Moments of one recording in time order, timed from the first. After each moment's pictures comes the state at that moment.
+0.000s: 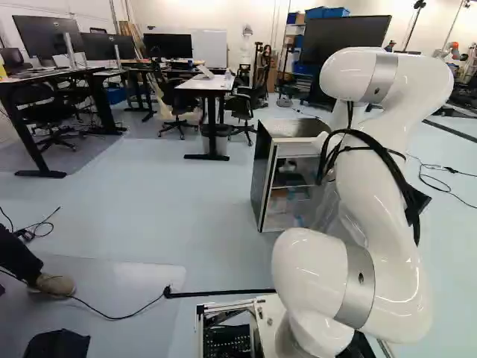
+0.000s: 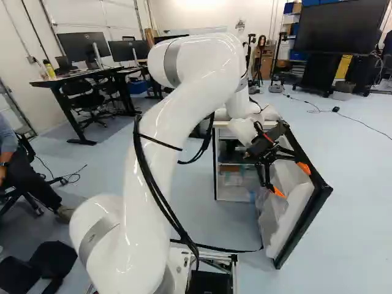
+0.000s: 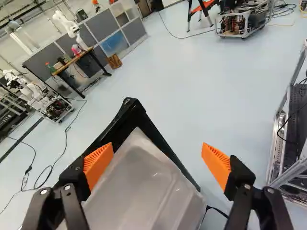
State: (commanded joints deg) arm -31.9 -43.7 -70.9 112.8 73.6 0.0
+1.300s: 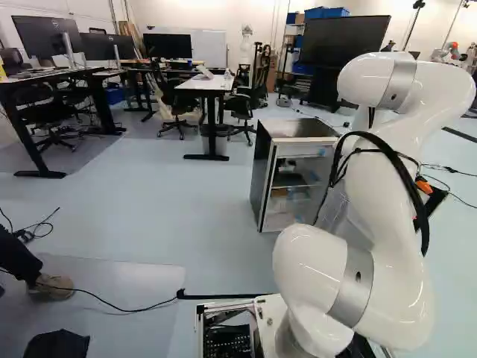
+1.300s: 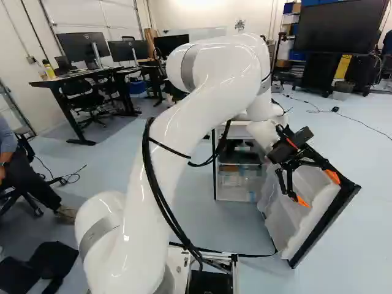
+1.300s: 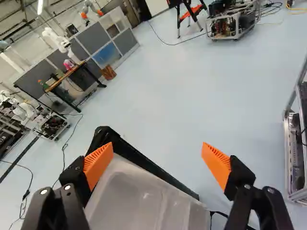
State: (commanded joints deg) arm -38.8 -44.2 -72.0 107.1 73.6 0.0
